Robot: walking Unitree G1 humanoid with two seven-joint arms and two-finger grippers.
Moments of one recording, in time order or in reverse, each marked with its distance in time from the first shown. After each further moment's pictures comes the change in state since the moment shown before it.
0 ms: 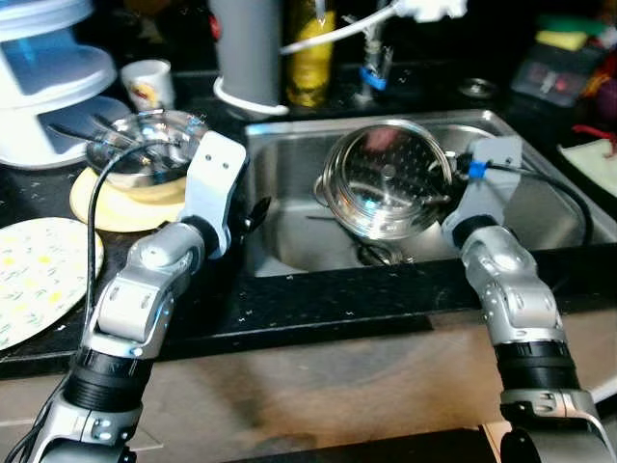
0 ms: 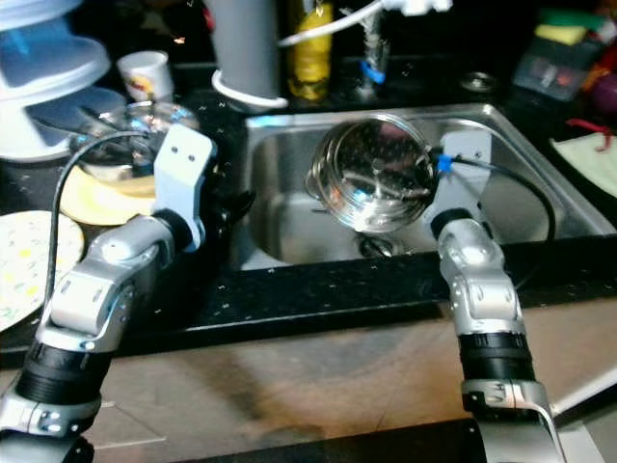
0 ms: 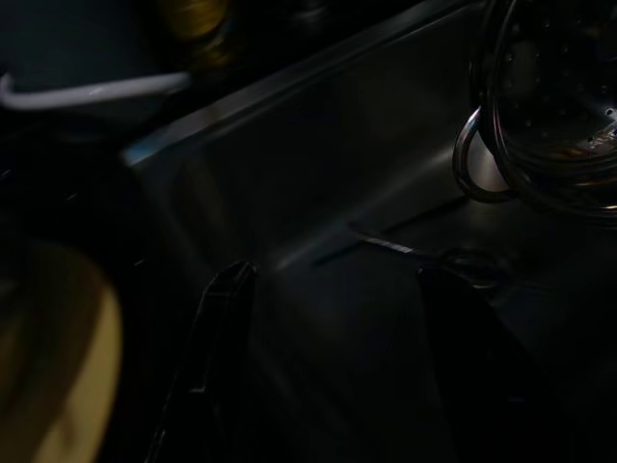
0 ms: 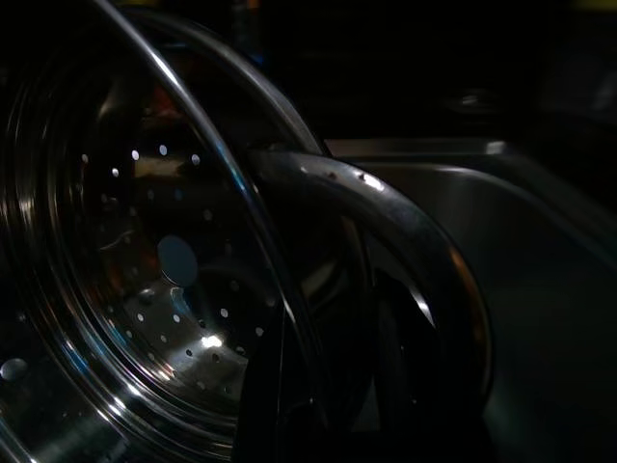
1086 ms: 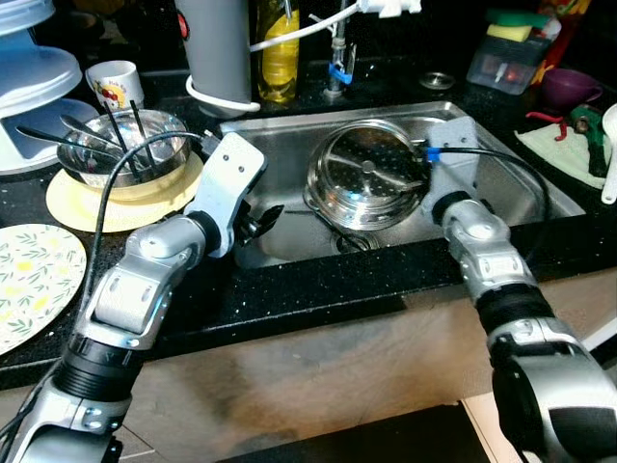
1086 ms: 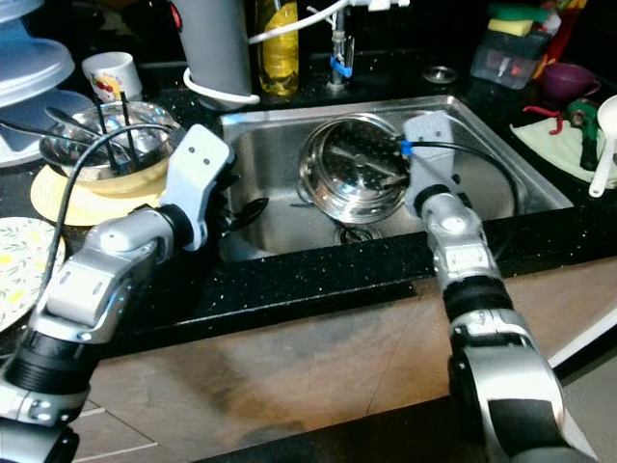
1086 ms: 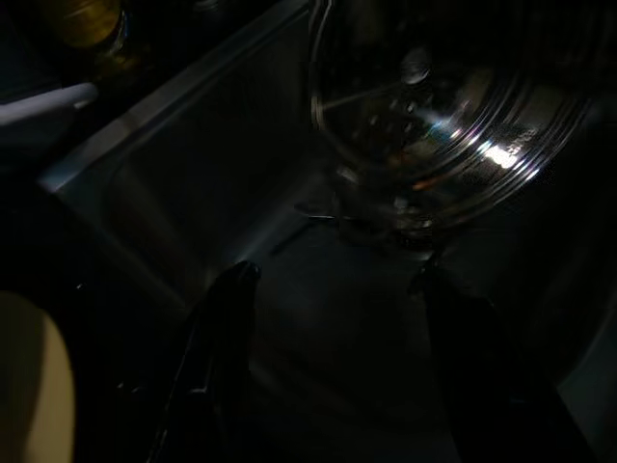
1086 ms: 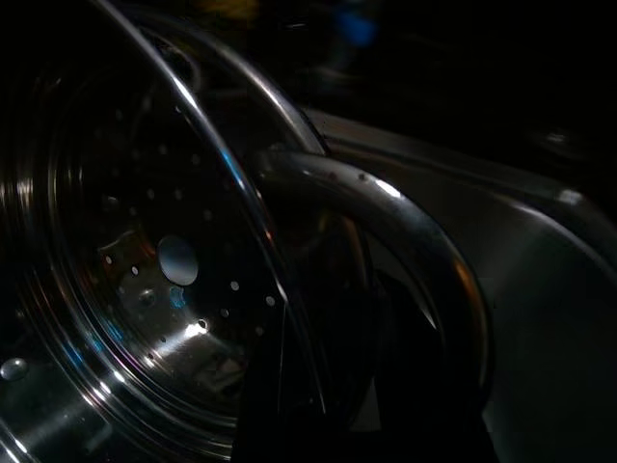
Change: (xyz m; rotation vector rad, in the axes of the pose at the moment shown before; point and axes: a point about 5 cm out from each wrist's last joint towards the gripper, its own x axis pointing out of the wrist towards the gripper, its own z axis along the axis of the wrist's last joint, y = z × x) left arm 0.002 -0.001 0.006 0.135 0.019 -0.191; right arm 0.048 0.030 -0.005 -0.249 0.035 0.185
